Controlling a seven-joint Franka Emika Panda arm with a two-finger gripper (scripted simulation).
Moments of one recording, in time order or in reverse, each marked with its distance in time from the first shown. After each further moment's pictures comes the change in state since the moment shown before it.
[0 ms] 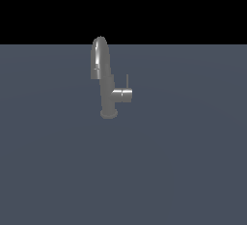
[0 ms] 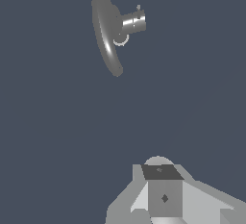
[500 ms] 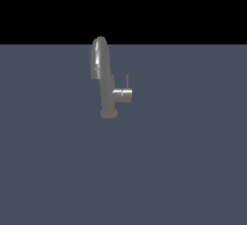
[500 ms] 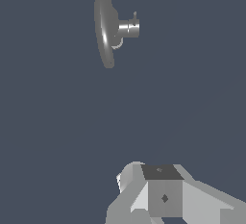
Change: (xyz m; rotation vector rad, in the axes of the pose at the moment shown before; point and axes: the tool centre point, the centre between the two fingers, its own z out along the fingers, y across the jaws) arm -0.051 0.012 -0.005 -0.119 0.121 -0.122
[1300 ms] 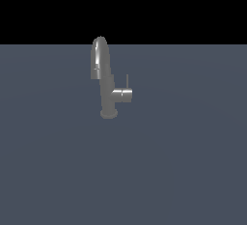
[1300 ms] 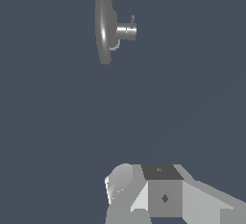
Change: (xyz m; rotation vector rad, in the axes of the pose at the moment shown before) arm -0.025 0.005 -0.003 -0.059 0.060 -0.061
